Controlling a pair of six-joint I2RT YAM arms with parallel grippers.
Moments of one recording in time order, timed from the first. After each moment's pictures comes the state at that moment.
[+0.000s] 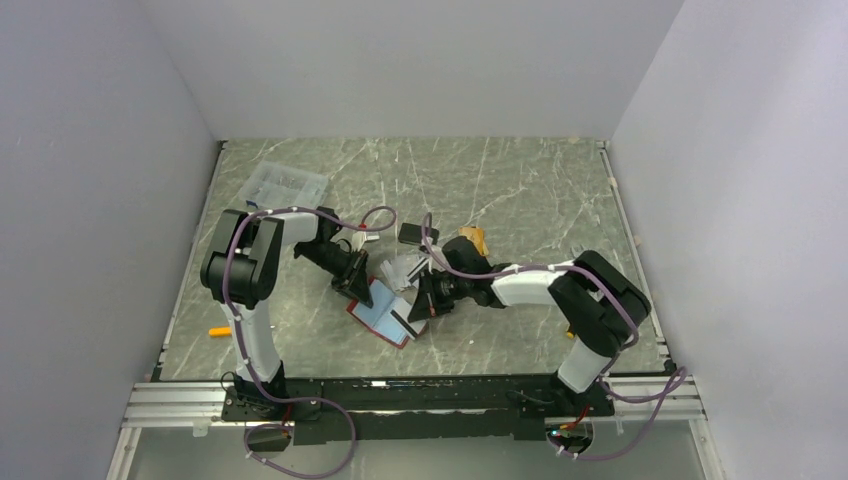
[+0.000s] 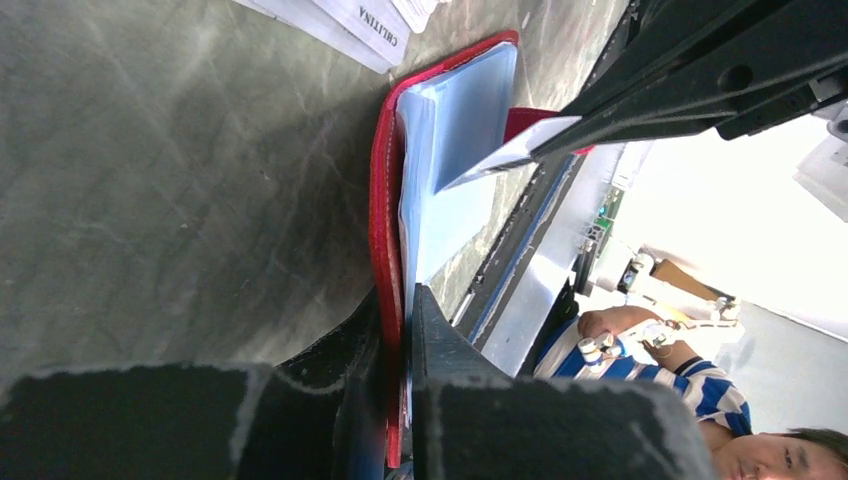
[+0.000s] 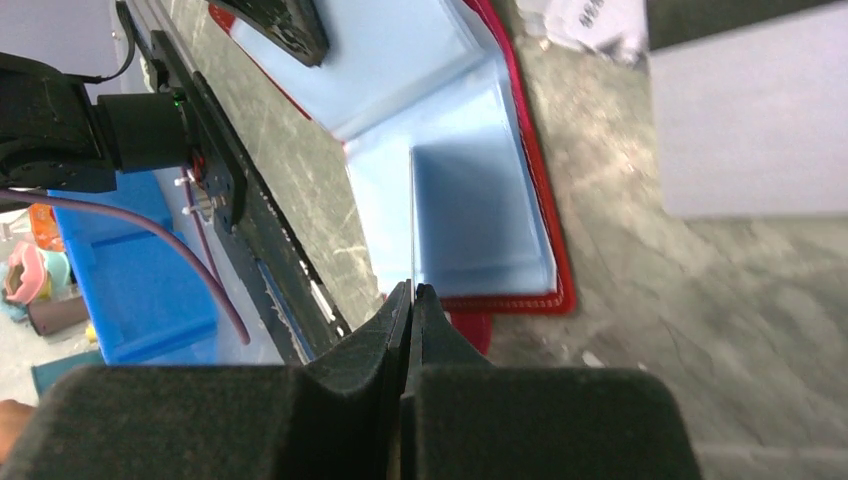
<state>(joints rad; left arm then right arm) -0.24 1.96 1.10 -0.88 0.94 0.31 0.75 1.70 0.72 0.18 -0.63 0.61</state>
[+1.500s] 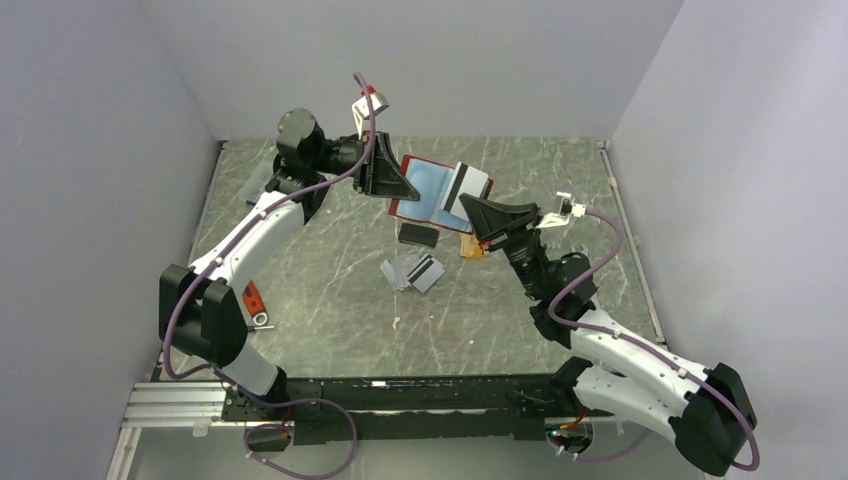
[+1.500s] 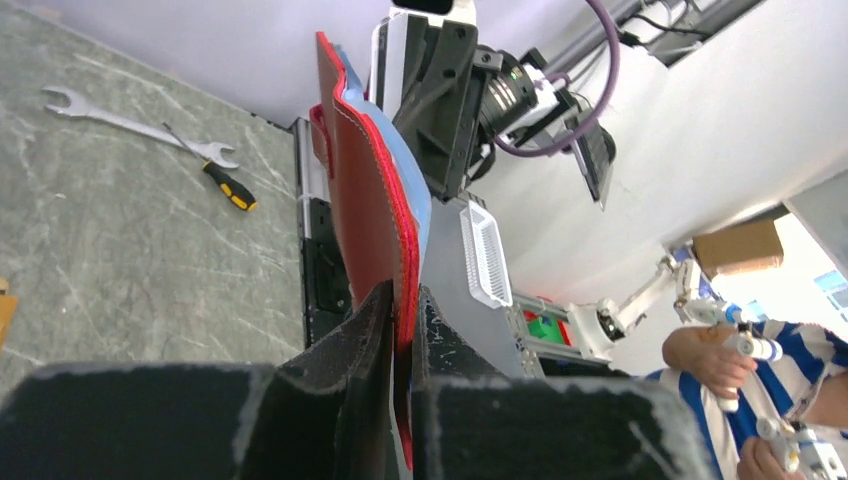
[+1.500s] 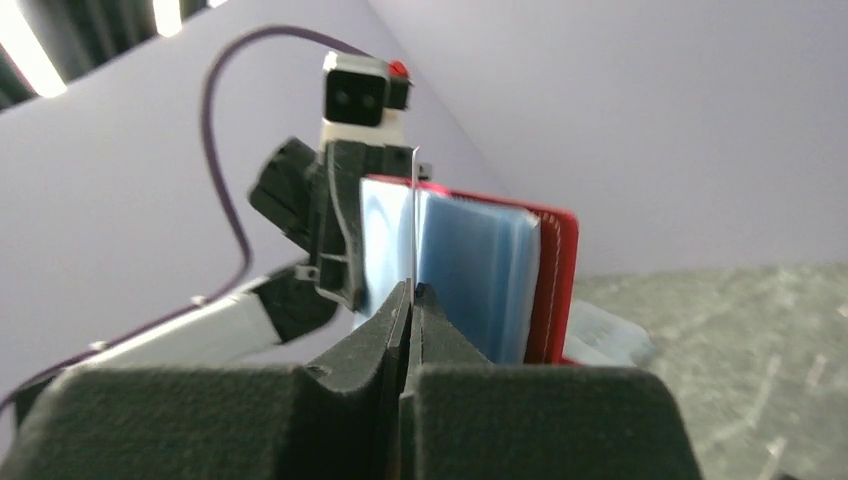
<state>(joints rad) -0.39 1.56 1.38 0.43 1.39 -0.97 0.72 0.90 0.51 0.92 0.10 0.70</state>
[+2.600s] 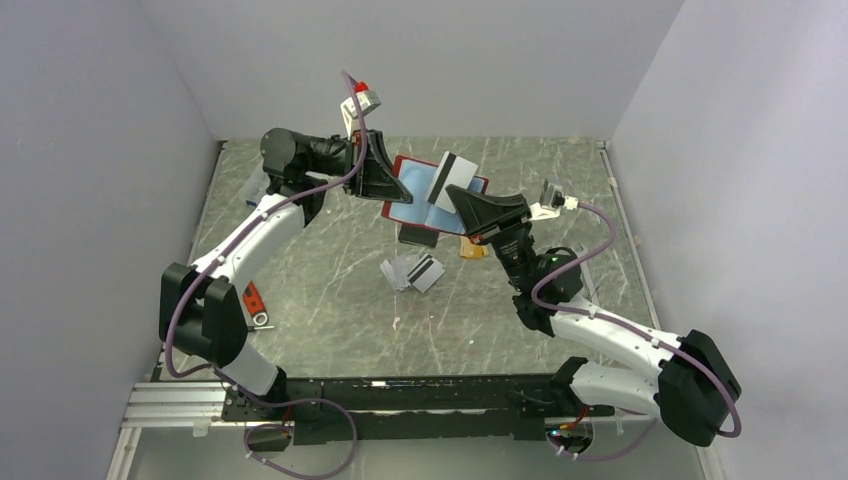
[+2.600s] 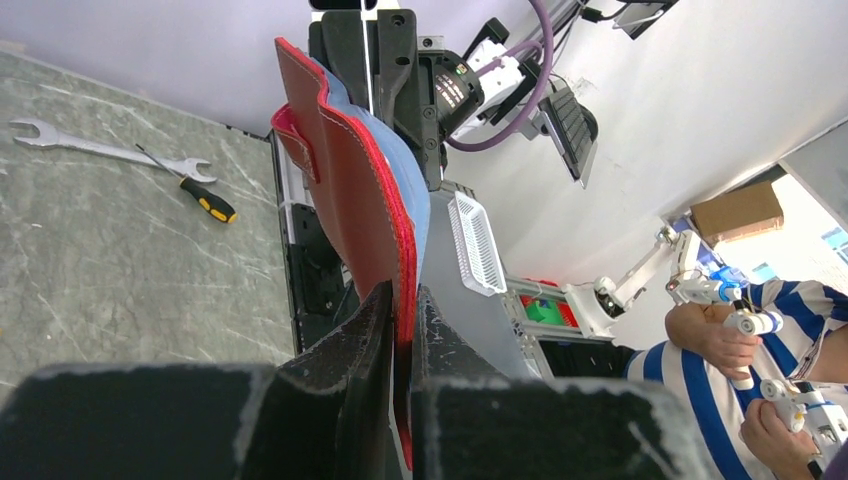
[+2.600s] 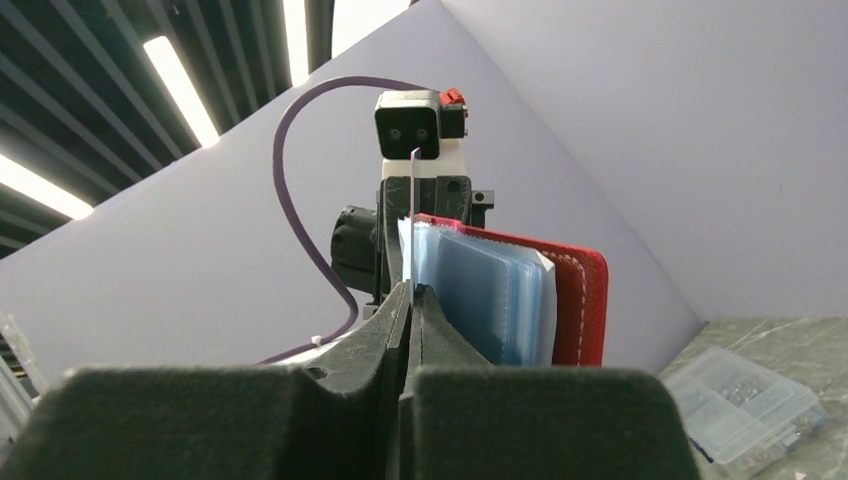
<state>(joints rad) -0.38 1.57 1.33 0.97 1.44 -1.38 0.76 1.08 0.57 1.23 0.05 0.86</state>
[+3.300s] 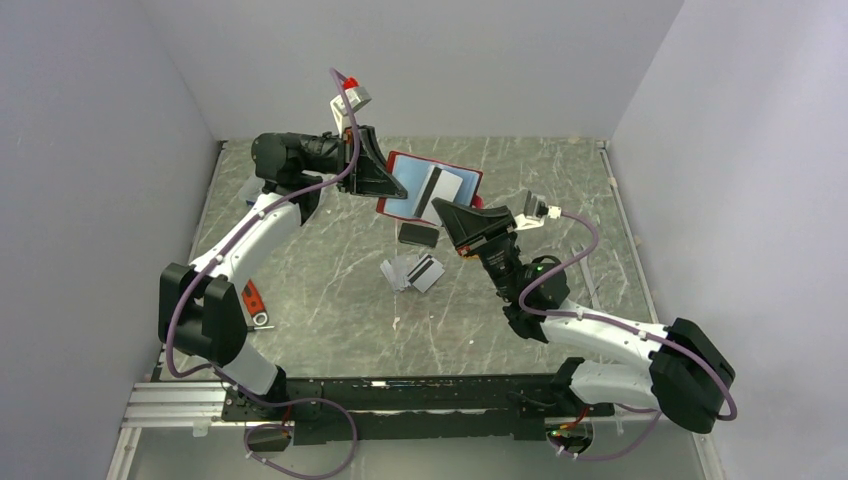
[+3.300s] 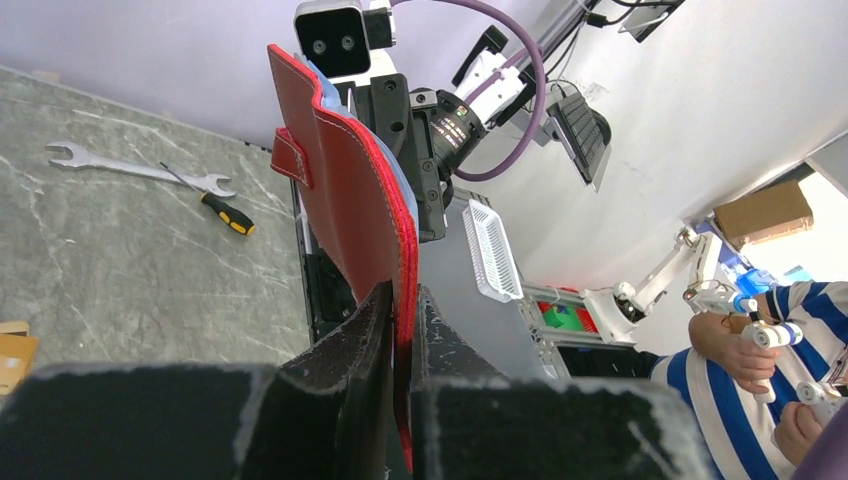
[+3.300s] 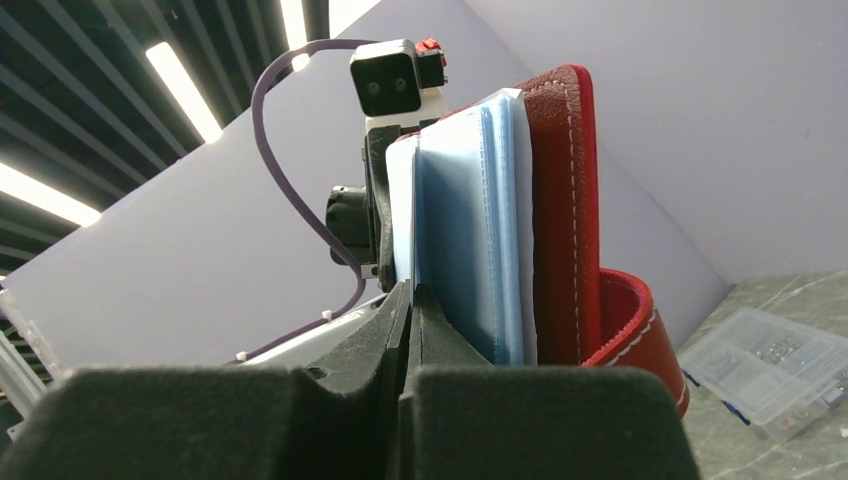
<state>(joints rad) -0.35 1.57 1.33 1.08 1.44 -1.44 0.86 1.14 0.53 1.30 0.13 0.88</state>
